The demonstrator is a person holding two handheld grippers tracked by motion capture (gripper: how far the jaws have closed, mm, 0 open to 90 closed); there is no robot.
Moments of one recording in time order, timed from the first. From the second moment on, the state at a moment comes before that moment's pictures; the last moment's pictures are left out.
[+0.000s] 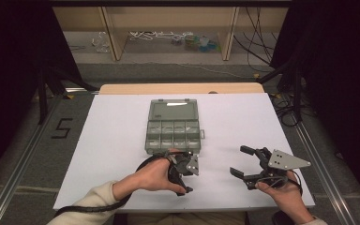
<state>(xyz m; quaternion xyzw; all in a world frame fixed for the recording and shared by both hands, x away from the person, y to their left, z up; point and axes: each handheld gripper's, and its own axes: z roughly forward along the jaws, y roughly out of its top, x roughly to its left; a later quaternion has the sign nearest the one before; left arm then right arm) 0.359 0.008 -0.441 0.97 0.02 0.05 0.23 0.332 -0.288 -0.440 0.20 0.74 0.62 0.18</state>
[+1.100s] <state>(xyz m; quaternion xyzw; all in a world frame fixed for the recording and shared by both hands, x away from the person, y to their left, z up) 0.355 -0.001 -0.464 0.99 0.00 0.00 0.17 0.331 -0.288 -0.440 0.21 0.74 0.61 0.18</state>
